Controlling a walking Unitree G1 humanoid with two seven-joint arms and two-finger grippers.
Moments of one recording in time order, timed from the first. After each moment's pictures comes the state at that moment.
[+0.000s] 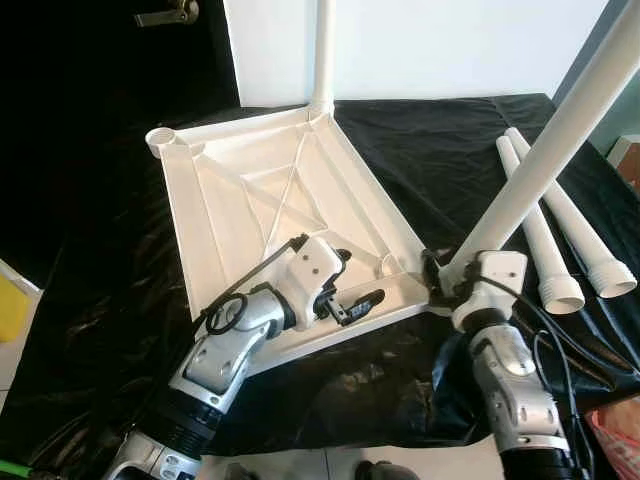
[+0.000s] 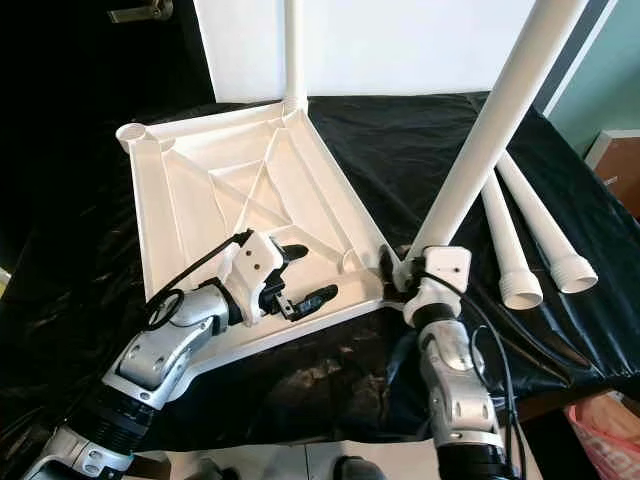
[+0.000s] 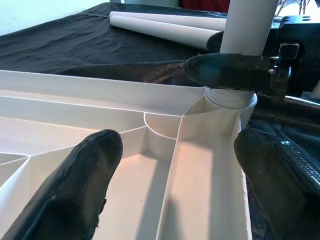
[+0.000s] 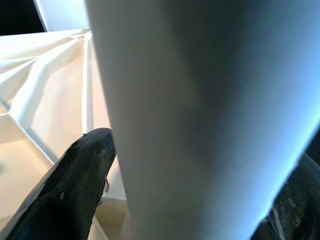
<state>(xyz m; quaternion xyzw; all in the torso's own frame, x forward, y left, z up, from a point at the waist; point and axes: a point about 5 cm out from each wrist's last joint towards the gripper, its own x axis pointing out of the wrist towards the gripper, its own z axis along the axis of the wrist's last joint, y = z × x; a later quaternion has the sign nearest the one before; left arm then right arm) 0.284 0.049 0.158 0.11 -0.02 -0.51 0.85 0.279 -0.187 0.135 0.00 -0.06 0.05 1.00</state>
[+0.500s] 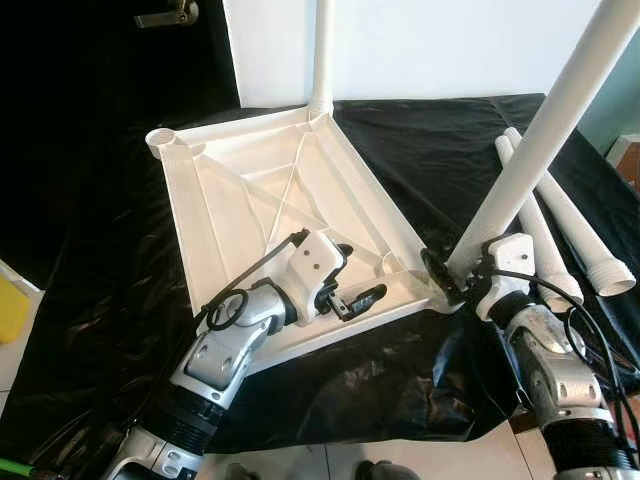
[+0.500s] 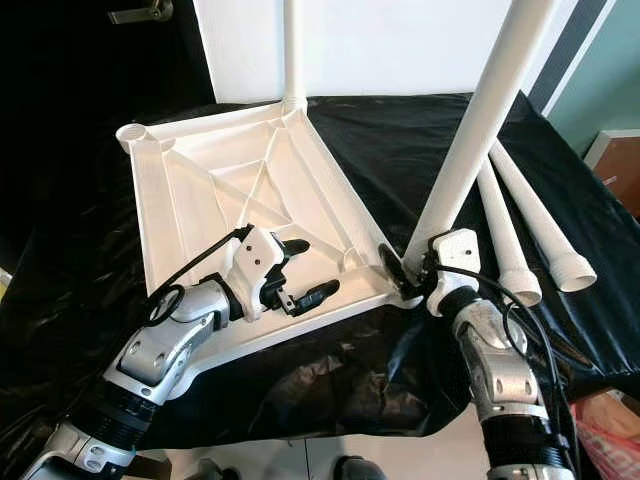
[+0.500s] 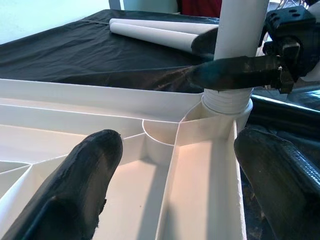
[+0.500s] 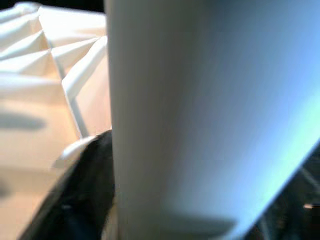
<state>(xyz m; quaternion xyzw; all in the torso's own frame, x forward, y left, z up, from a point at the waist) 0.285 0.048 0.162 0.11 -0.02 -0.51 0.85 0.294 -0.211 0.141 -0.10 -0.05 0.20 0.97</state>
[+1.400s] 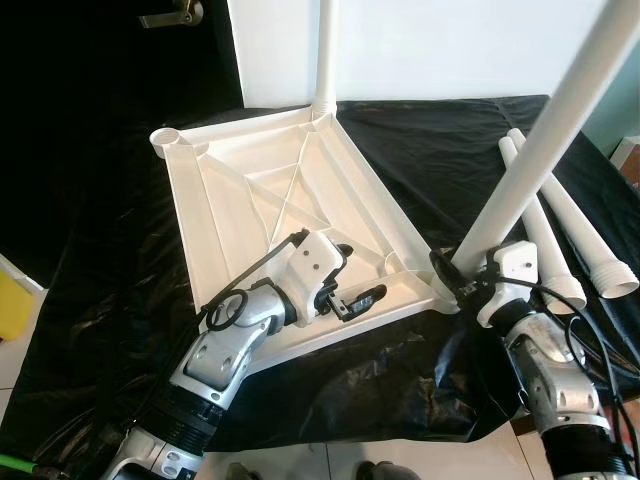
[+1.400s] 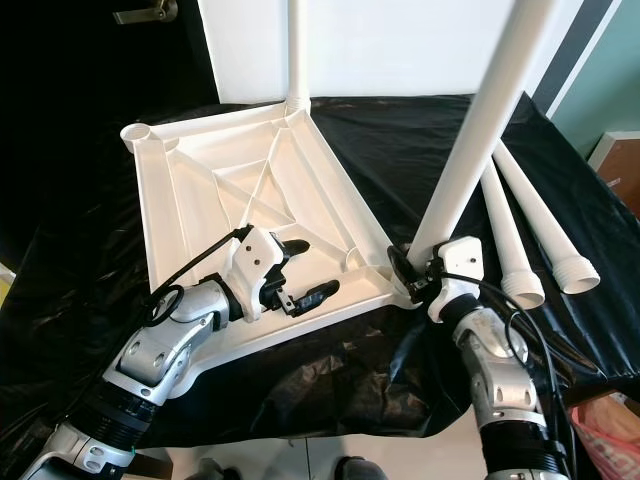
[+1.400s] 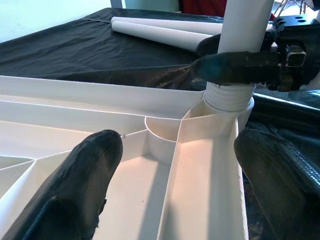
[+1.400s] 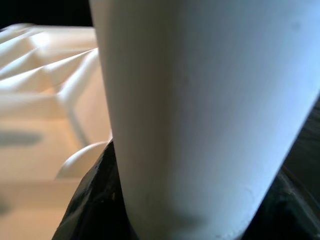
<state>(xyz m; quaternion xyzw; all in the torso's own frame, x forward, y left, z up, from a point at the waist) 0.285 0.049 0.162 0.11 -0.02 -0.51 0.85 0.285 -0.202 0.131 -0.03 -0.06 0.11 0.99</state>
